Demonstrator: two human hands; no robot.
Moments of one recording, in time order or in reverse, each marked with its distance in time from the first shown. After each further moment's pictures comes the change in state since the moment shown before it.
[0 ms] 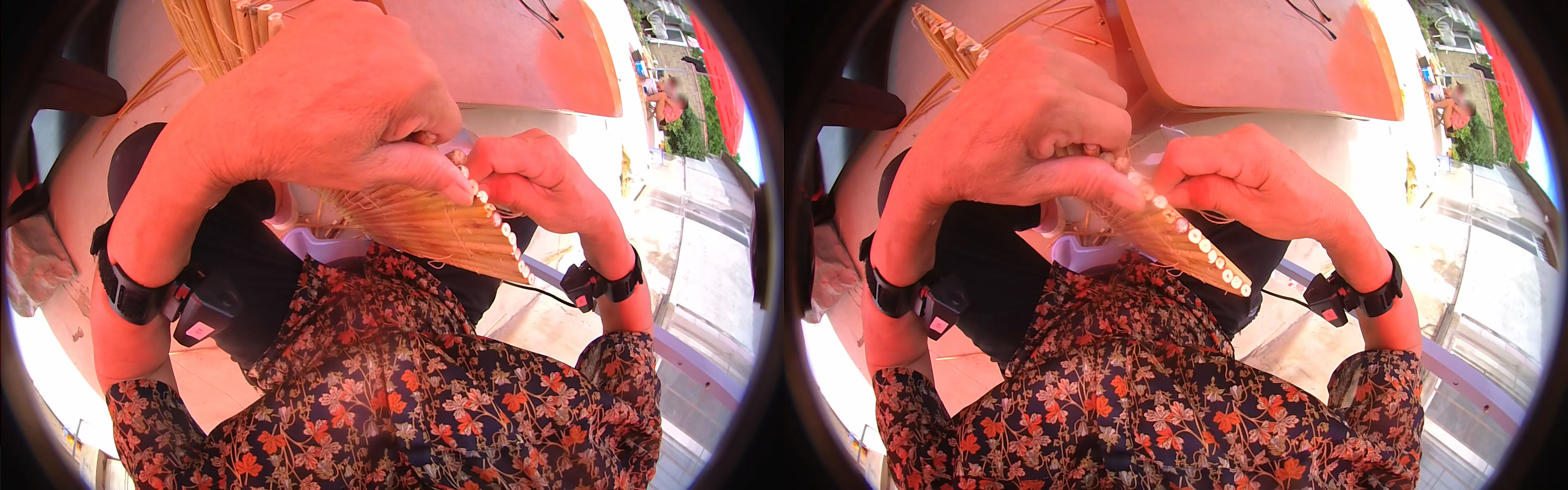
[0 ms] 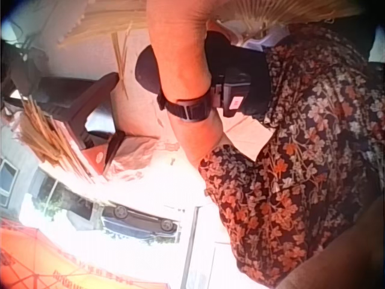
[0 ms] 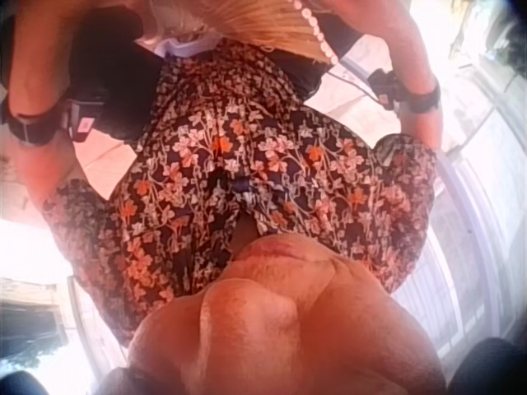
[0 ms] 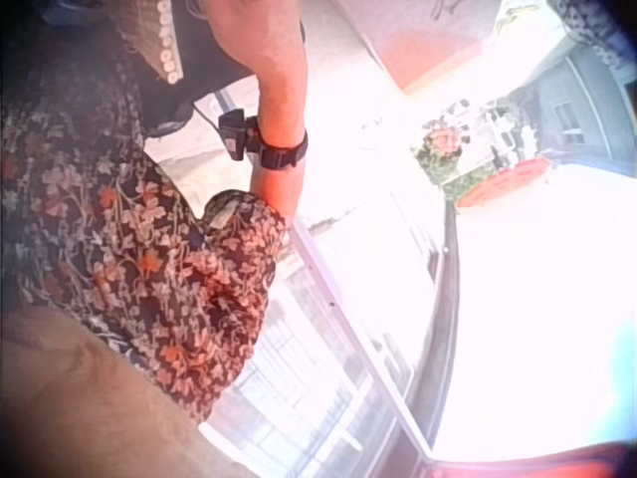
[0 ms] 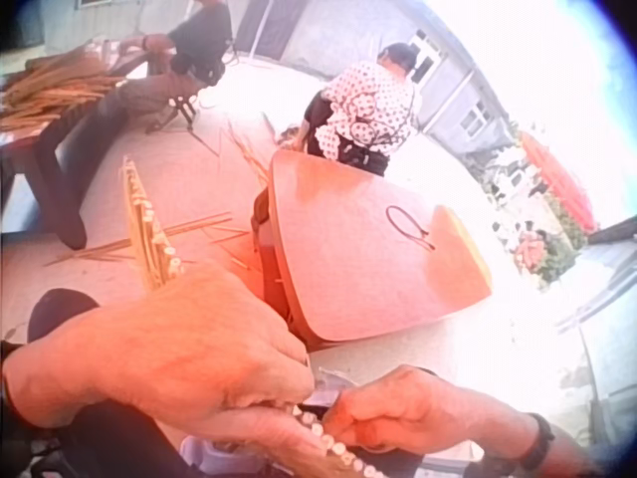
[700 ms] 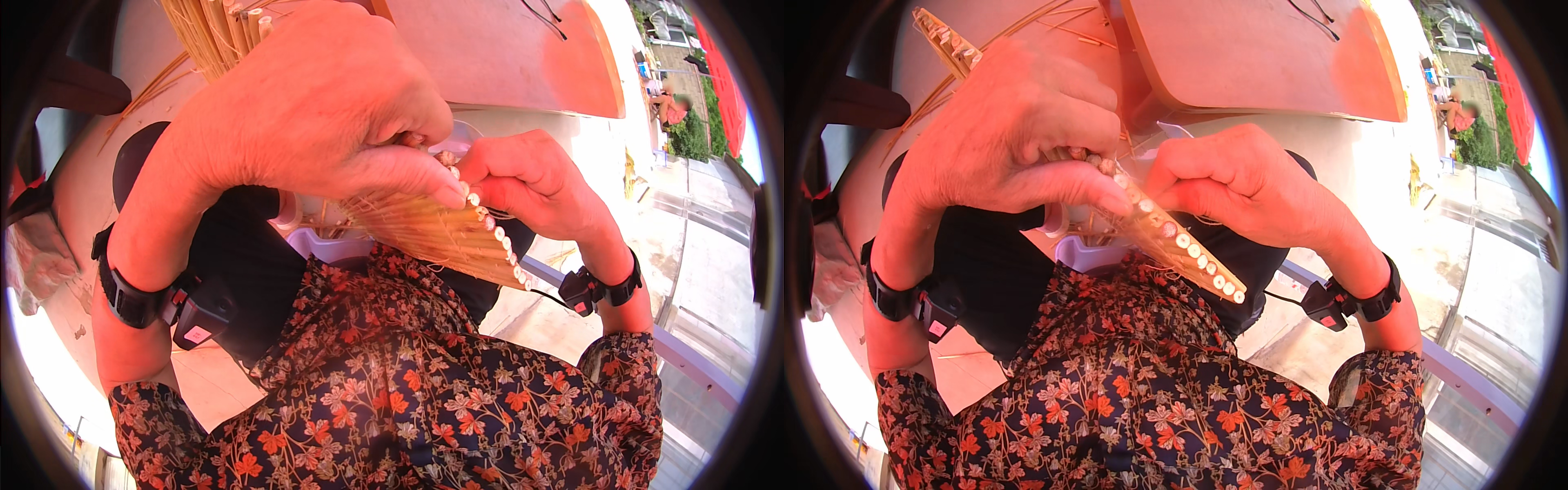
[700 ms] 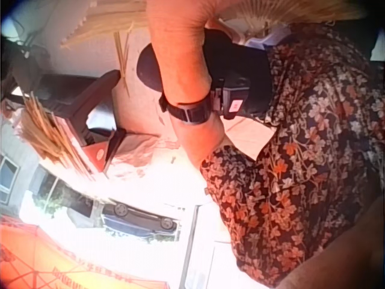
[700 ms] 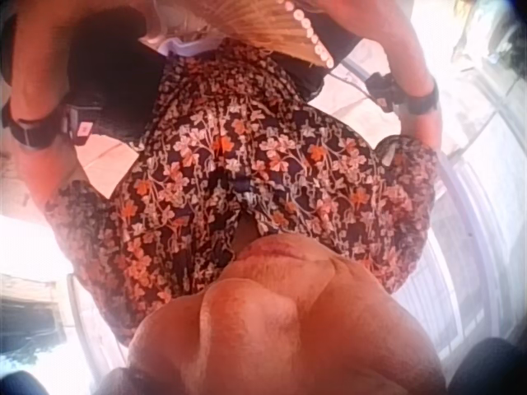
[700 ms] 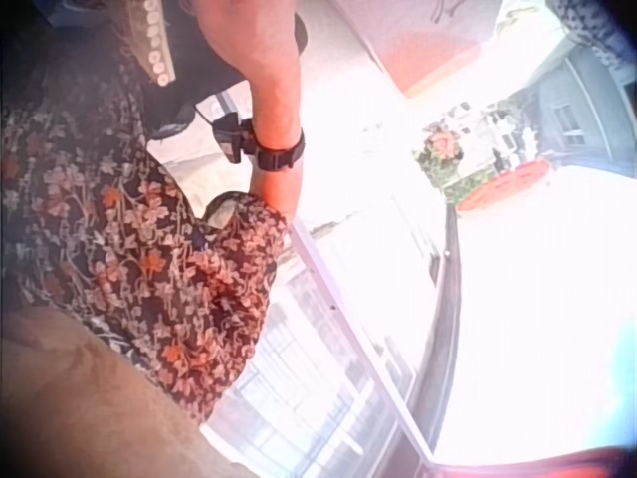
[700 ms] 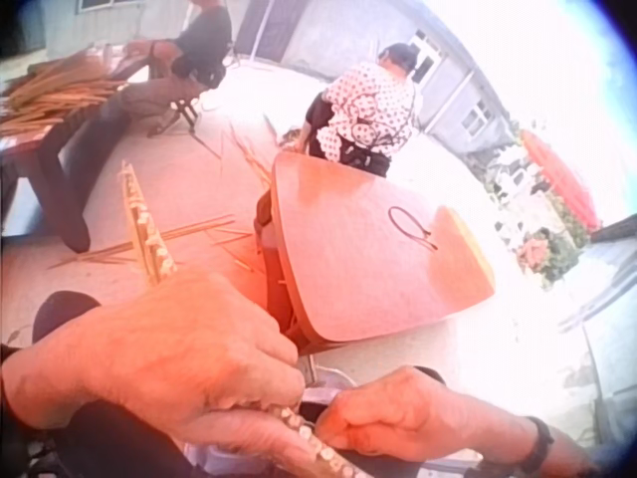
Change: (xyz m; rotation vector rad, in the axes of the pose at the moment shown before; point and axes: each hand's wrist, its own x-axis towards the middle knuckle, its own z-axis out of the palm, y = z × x) left_hand -0.001 0.014 -0.003 -0.099 0.103 0.026; right_hand 0.003 -0.001 0.011 -0.084 0.074 -0.056
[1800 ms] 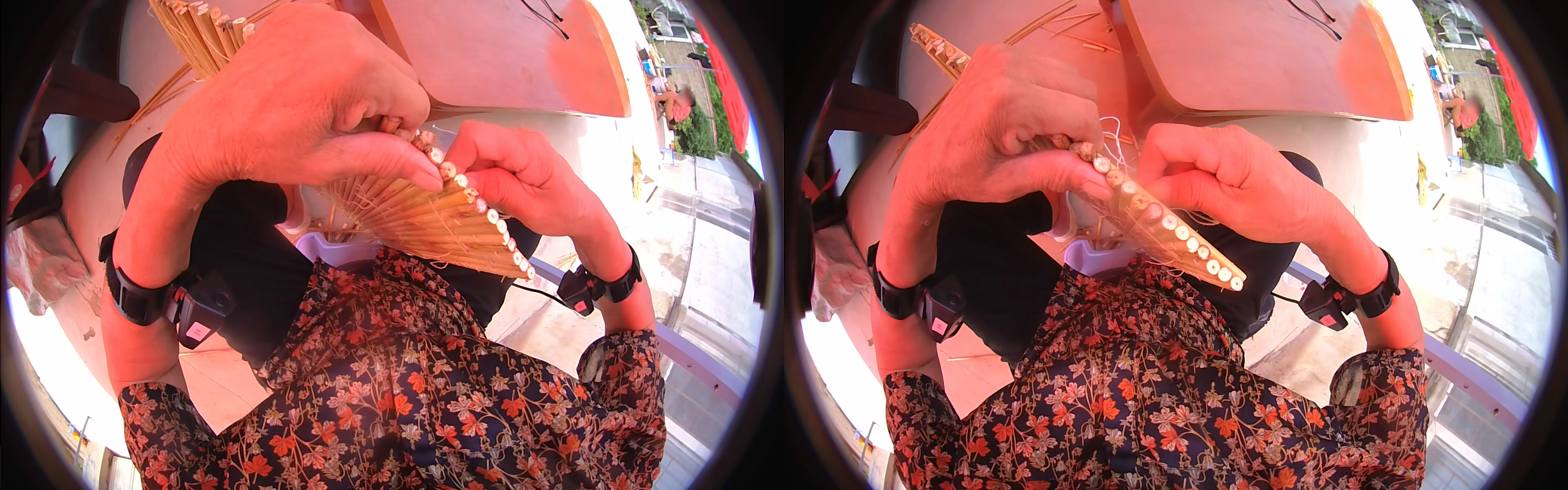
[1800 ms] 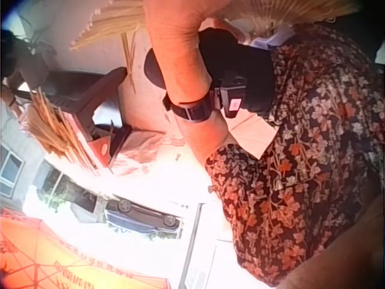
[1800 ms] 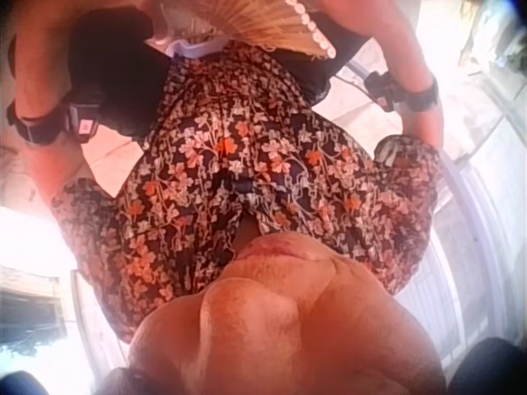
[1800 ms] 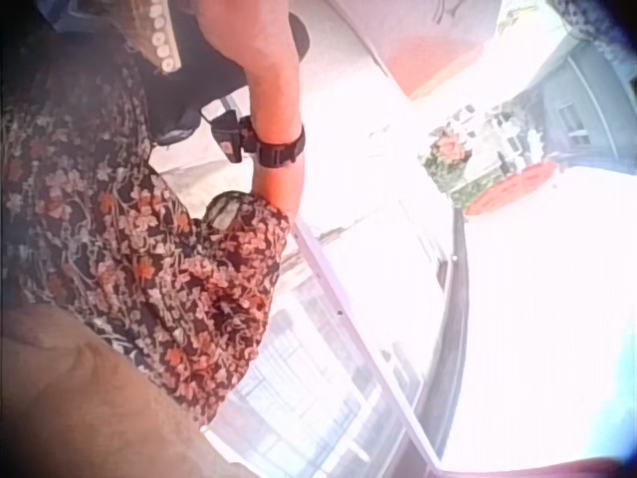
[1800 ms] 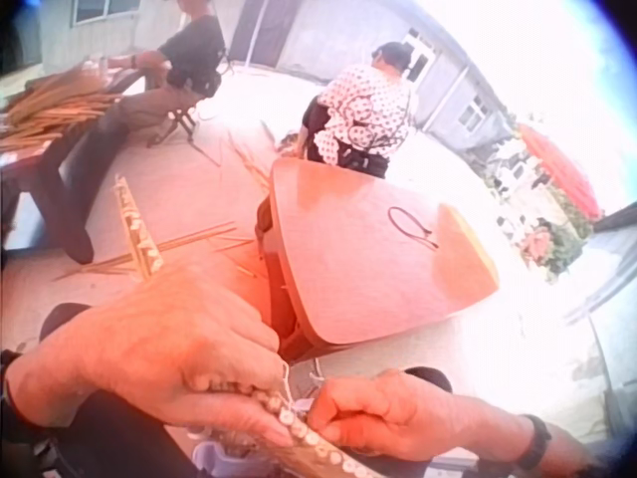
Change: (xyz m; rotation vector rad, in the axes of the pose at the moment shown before) left_hand -0.006 -0.013 -0.015 0.106 -0.128 -0.092; right_hand 0.004 -0.004 0.000 0.219 0.006 0.143
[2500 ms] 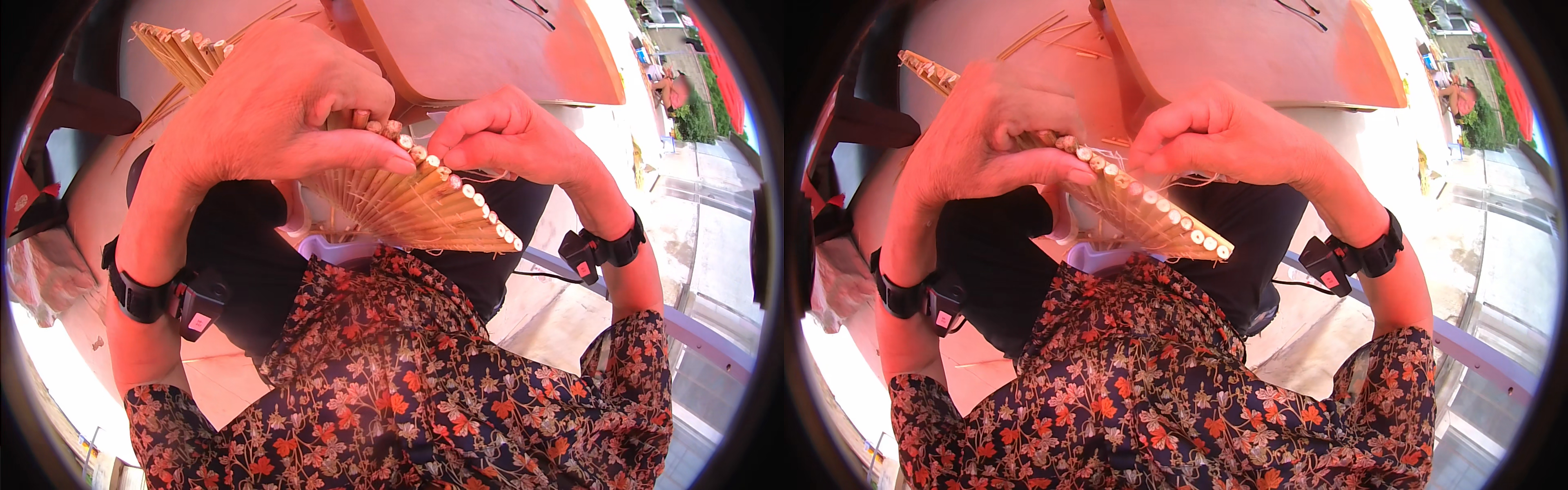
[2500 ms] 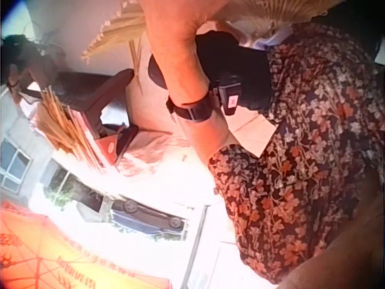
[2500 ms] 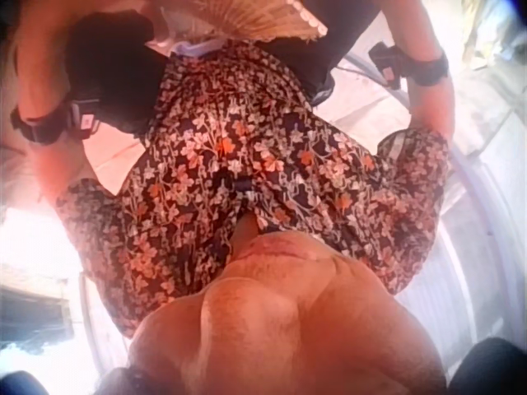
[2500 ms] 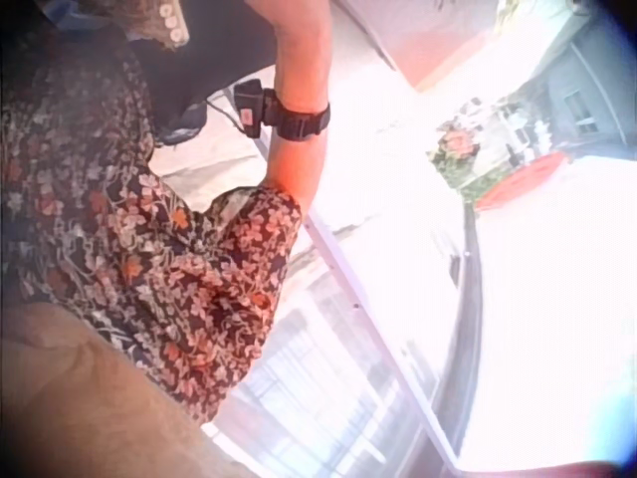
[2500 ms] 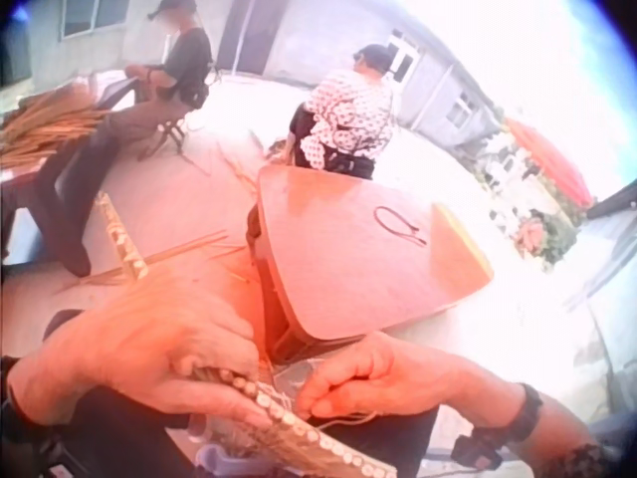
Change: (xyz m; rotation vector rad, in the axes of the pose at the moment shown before) left_hand -0.002 -0.002 0.004 0.019 -0.008 -0.076; right_hand 0.004 0.011 -0.032 0.201 -0.115 0.142
